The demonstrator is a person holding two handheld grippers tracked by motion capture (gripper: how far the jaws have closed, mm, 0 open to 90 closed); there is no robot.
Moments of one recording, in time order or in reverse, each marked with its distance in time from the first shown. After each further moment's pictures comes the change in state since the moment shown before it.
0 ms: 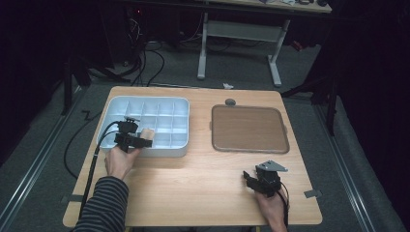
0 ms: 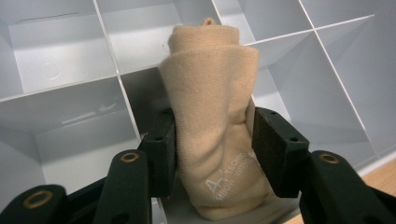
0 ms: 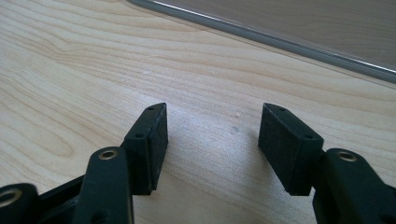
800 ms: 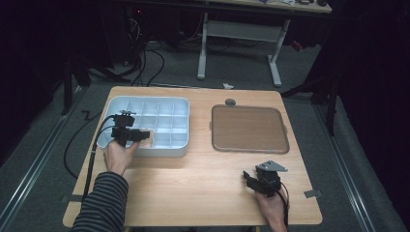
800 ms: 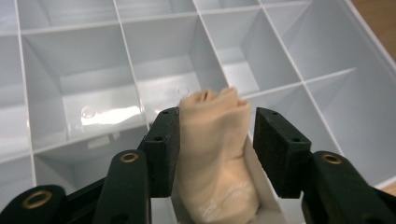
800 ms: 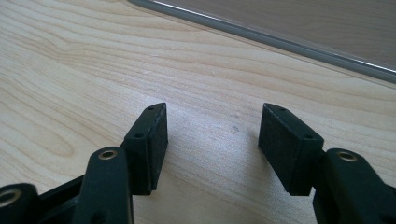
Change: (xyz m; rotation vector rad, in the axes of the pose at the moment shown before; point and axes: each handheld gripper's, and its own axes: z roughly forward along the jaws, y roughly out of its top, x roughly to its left) left arm 0.000 0.017 -0.017 -0.122 0.039 -0.011; right arm 0.000 0.000 0.000 0.000 0.001 0.000
